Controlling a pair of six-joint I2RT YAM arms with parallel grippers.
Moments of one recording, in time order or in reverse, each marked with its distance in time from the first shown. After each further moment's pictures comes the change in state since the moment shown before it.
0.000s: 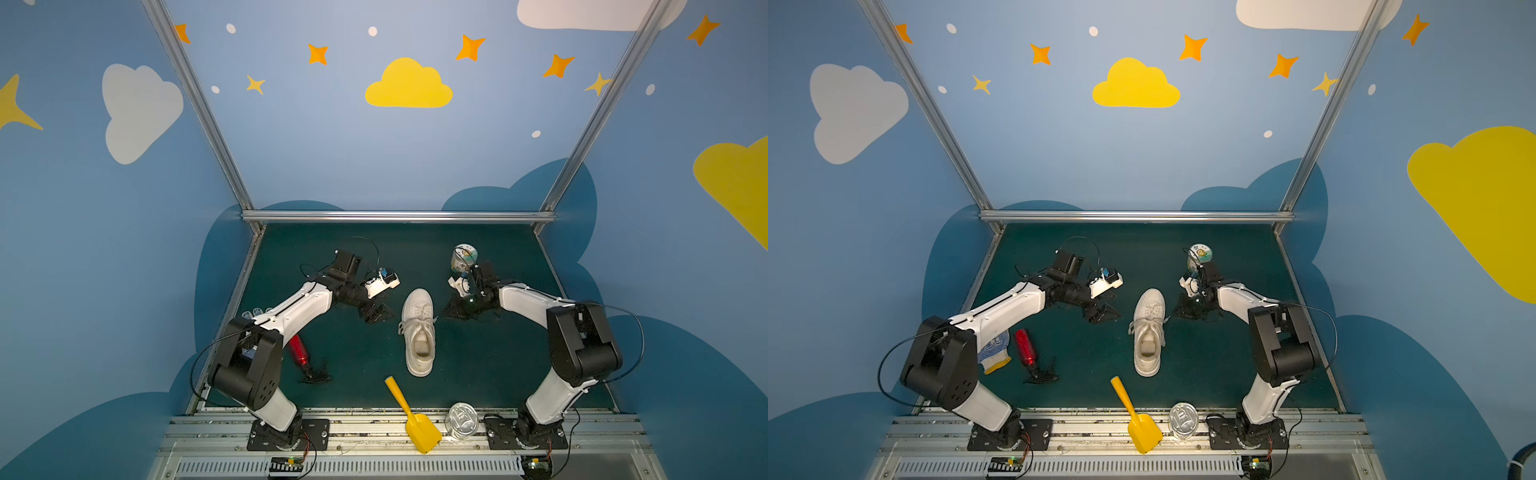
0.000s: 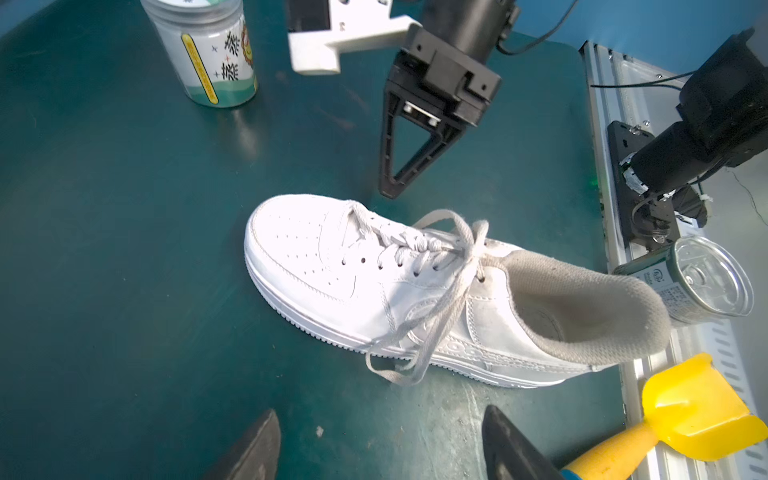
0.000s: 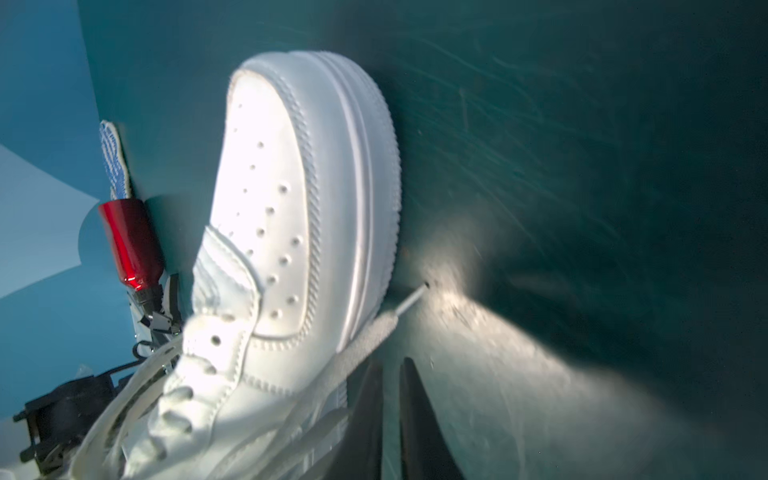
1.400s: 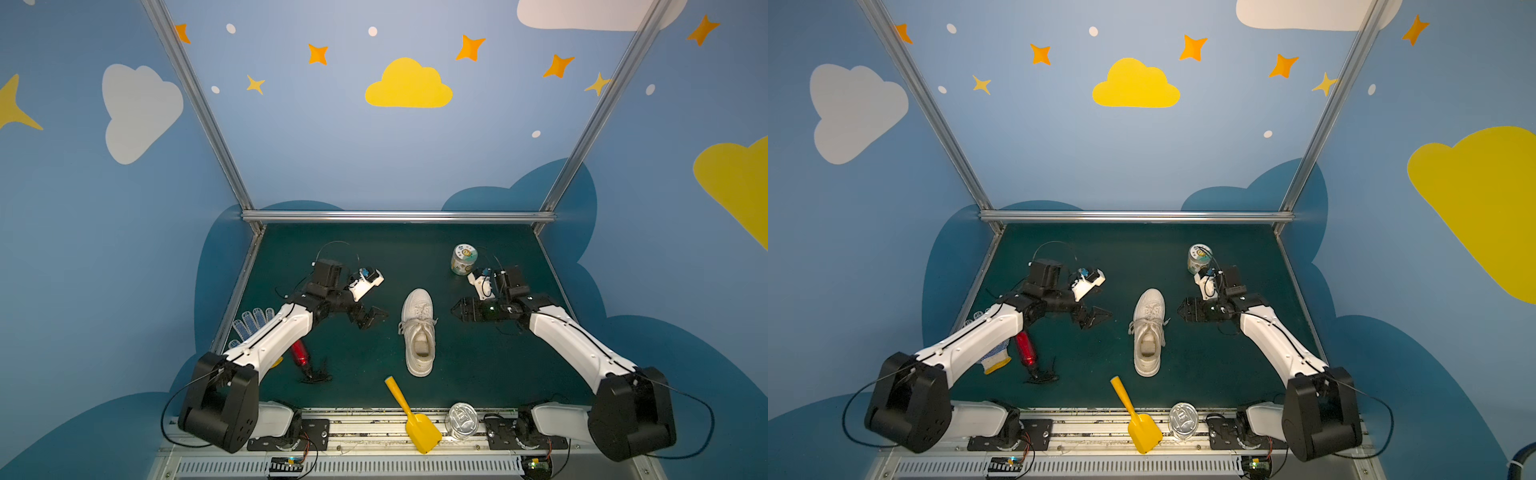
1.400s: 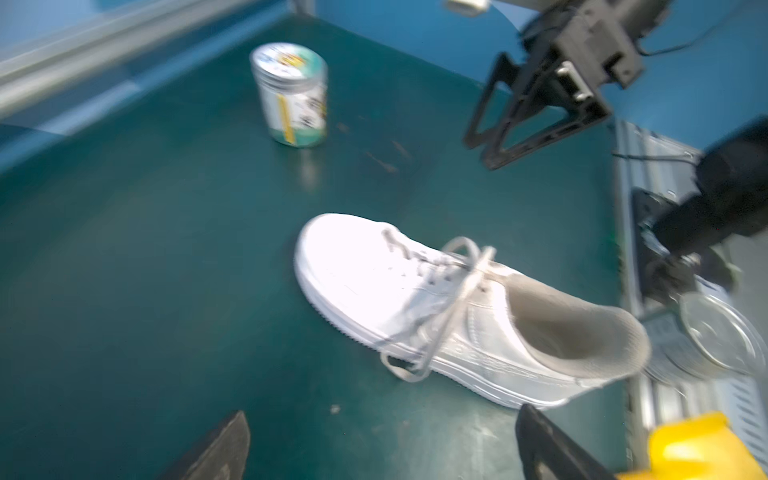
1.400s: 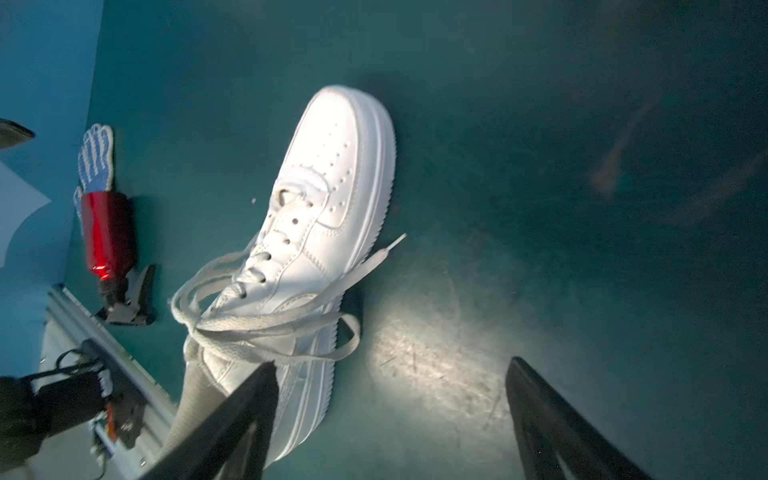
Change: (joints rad) left arm 0.097 -0.269 -0.253 0.290 -0.037 -0.272; right arm -0.050 -0.496 -0.155 -0.103 0.217 -0.090
